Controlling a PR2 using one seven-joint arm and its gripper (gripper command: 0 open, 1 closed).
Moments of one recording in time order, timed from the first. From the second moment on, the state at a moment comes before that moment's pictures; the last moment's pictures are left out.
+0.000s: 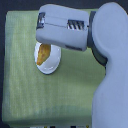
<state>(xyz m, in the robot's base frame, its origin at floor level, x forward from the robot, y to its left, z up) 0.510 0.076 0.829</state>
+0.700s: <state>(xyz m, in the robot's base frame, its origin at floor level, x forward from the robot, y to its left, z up) 0.510 0.078 0.830</state>
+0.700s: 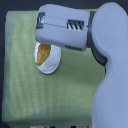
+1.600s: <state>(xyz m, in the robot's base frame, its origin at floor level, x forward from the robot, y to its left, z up) 0.504 0.083 0.833</state>
